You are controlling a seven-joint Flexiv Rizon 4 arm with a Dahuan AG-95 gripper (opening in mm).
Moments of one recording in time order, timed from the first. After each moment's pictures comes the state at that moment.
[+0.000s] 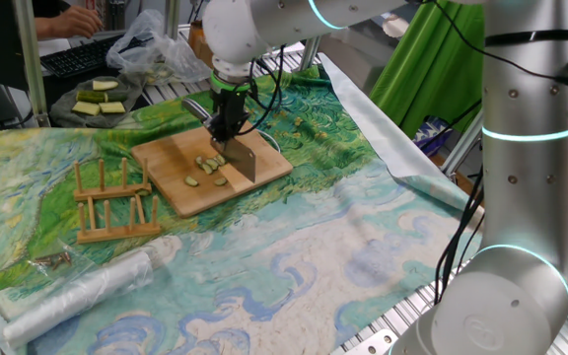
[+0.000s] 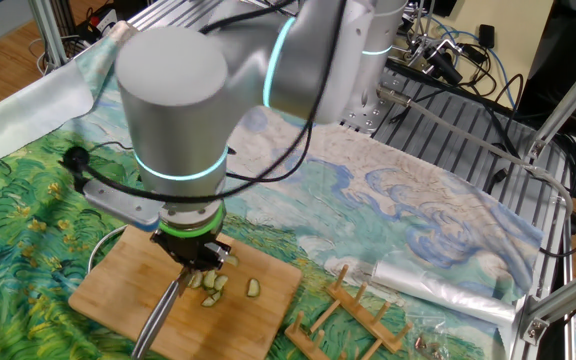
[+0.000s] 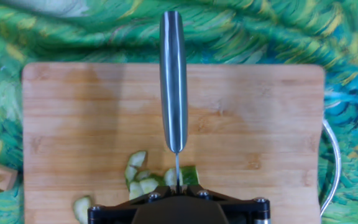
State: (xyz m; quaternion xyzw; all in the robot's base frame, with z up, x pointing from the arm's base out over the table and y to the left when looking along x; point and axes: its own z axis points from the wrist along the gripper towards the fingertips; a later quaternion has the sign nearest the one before) arm 0.649 -0.017 0.074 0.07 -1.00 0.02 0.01
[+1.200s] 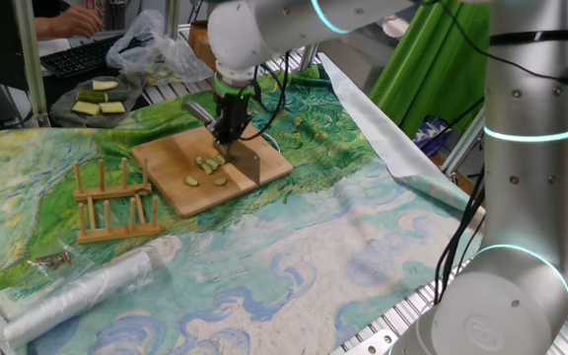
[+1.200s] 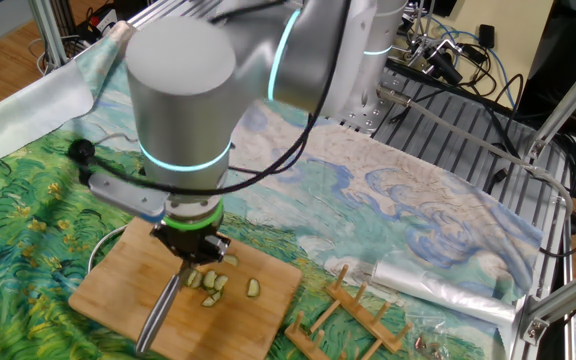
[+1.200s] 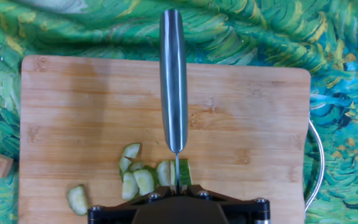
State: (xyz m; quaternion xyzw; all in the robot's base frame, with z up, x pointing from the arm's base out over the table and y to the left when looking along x) arm 0.650 -0.017 0.038 0.09 -1.00 0.02 -0.01
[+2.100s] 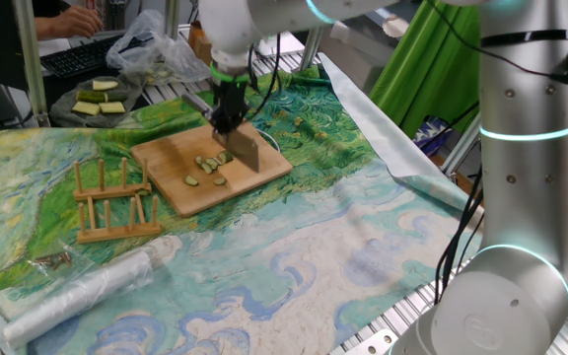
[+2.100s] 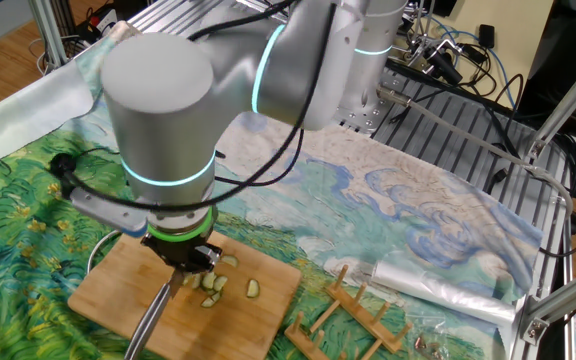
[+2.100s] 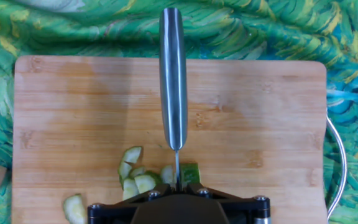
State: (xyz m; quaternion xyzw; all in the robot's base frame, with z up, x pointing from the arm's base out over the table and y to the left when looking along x) arm 0.657 -0.024 0.081 0.08 -1.00 0.03 0.03
